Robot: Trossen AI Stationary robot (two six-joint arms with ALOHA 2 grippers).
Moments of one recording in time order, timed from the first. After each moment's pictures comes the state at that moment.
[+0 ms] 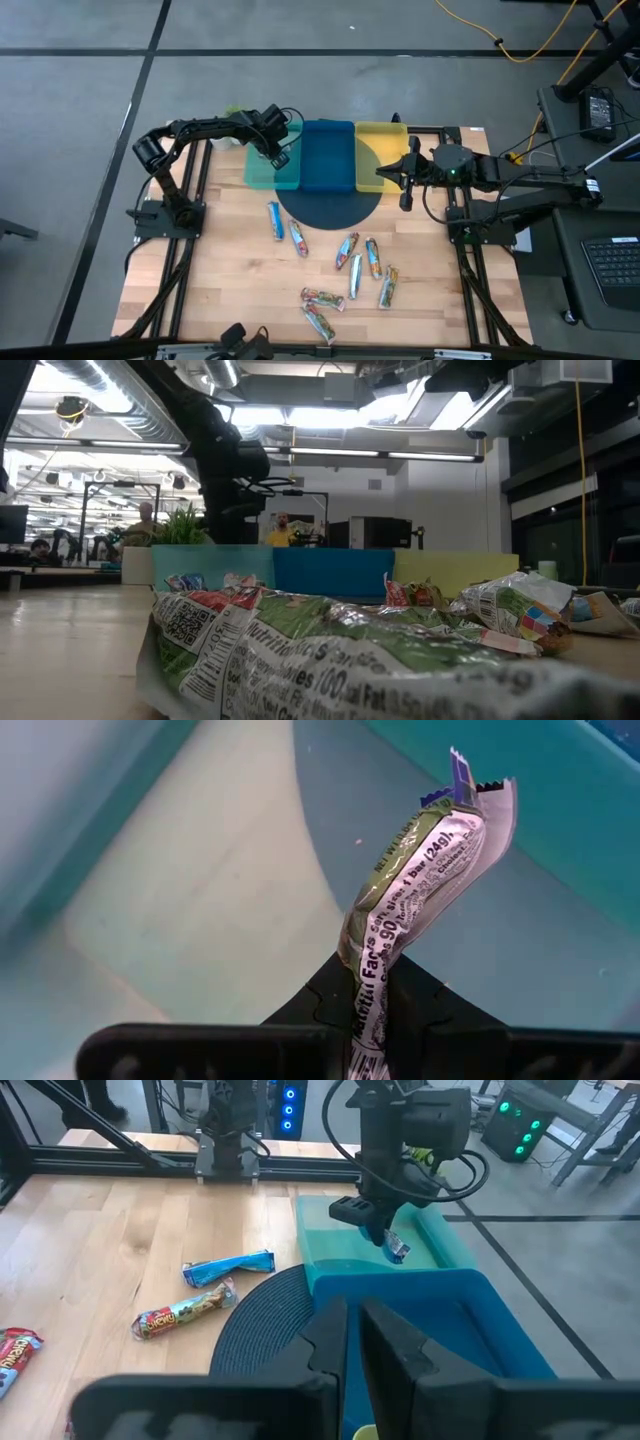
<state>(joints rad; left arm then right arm) 0.72 1.72 1.10 -0.61 0.00 0.02 -0.06 0.92 0.89 -0.34 0.17 -0.08</state>
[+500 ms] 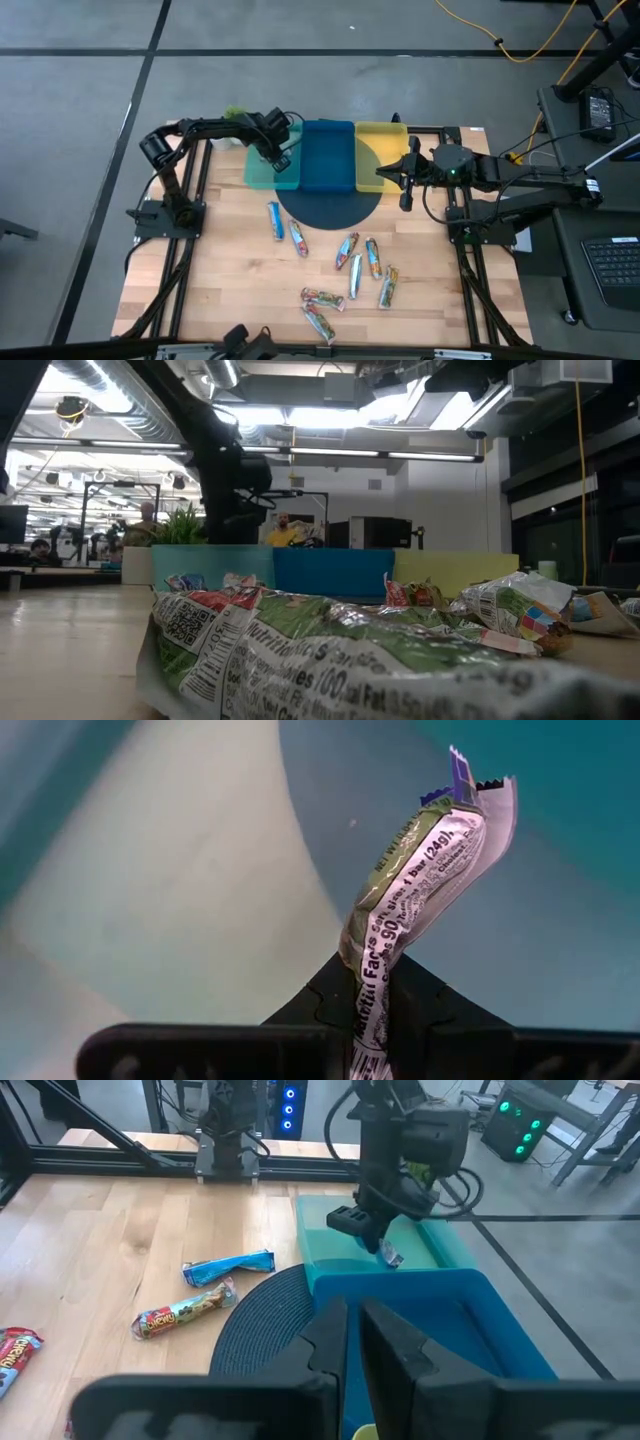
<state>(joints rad) 0.72 1.78 1.10 -0.60 0.02 0.01 -0.06 0.92 0.89 -0.34 0.17 -0.08</state>
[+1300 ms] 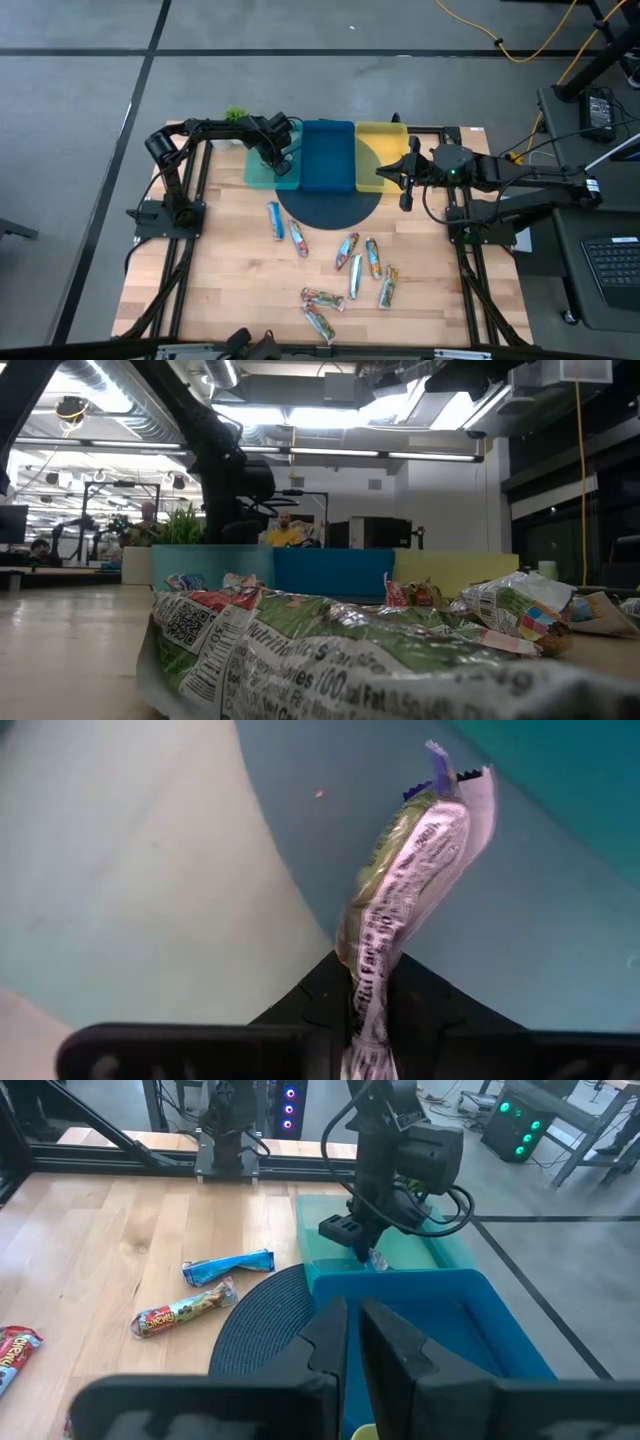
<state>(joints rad) 0.69 1.82 1.10 -0.61 0.04 0.00 -0.06 0.92 0.89 -0.34 0.17 -0.09</state>
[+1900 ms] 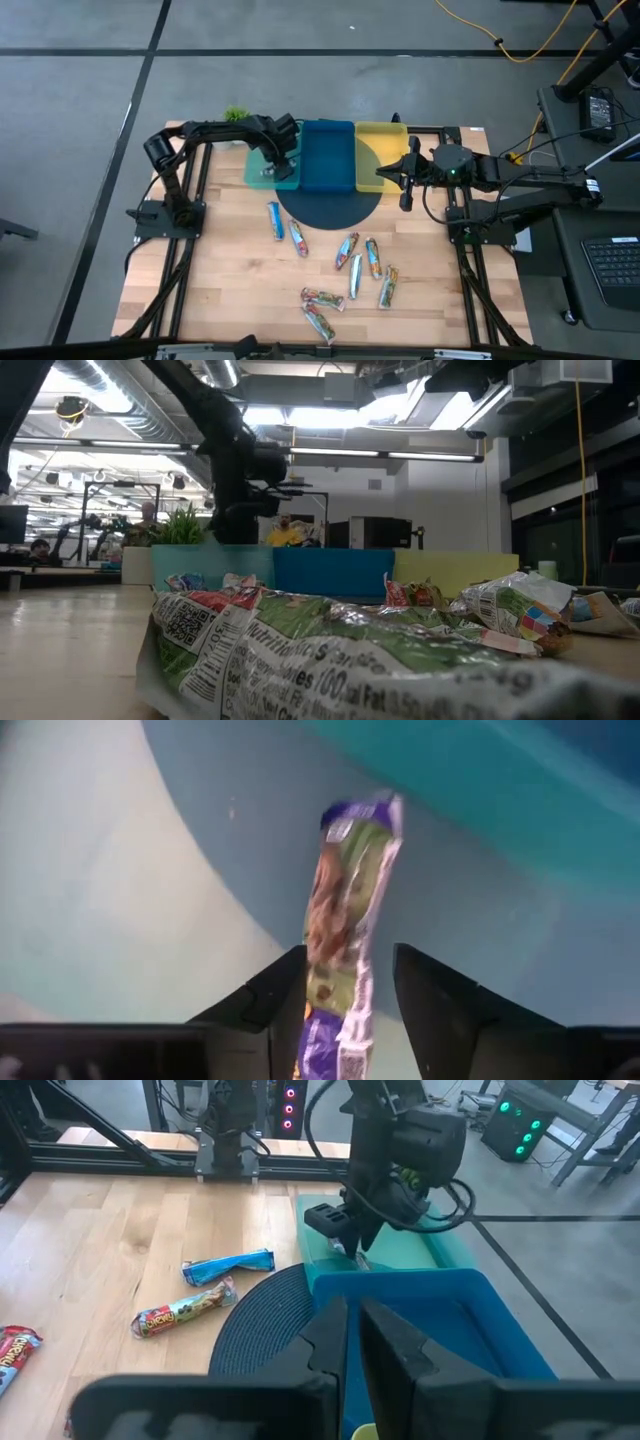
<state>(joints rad) 0.61 1.79 1.19 -0.74 0.02 0.07 -0.06 0.92 0.89 -0.35 0.17 -0.09</state>
